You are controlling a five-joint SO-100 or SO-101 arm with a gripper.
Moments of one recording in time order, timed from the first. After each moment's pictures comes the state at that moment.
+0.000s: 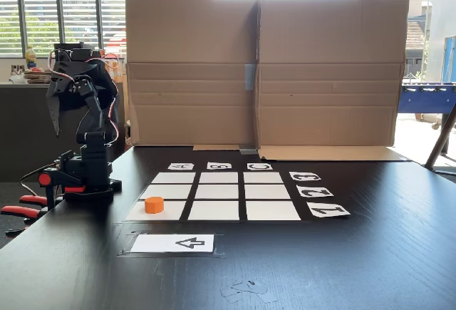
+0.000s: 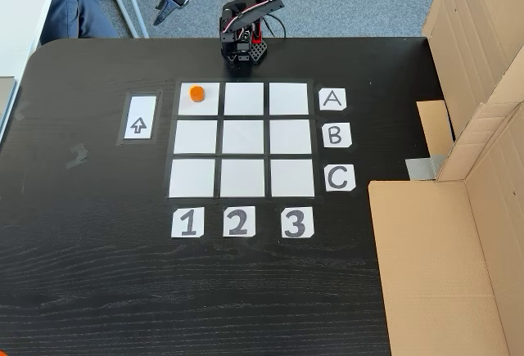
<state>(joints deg) 87.4 150.7 124.5 79.9 2.0</state>
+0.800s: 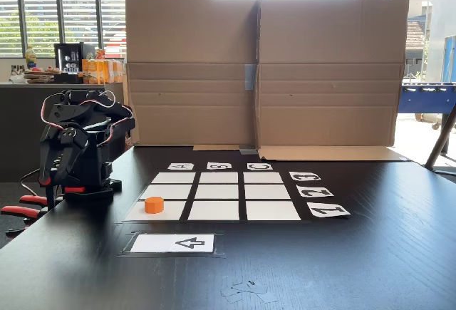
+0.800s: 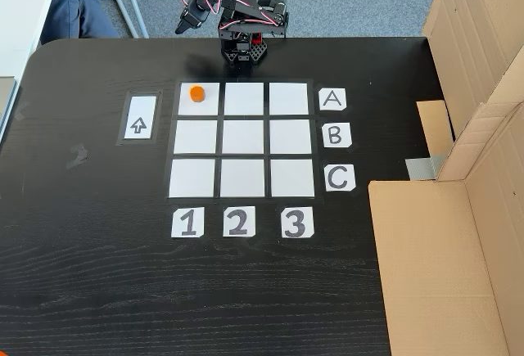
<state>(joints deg) 99.5 175.9 162.5 70.3 -1.1</state>
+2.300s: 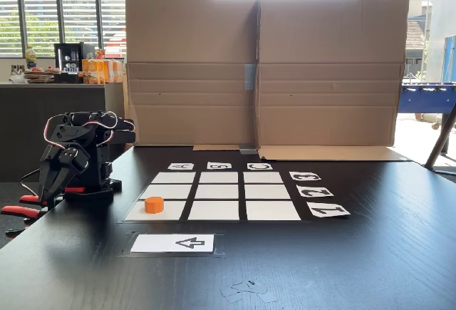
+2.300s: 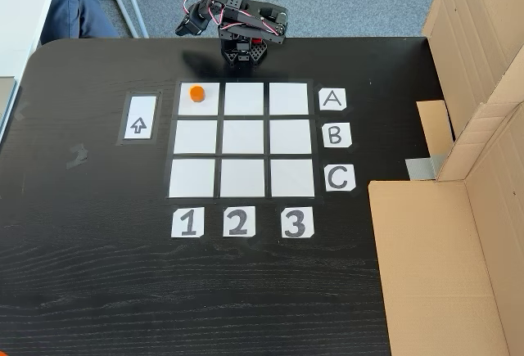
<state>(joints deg) 99.8 187.7 175.1 63.8 -2.9</state>
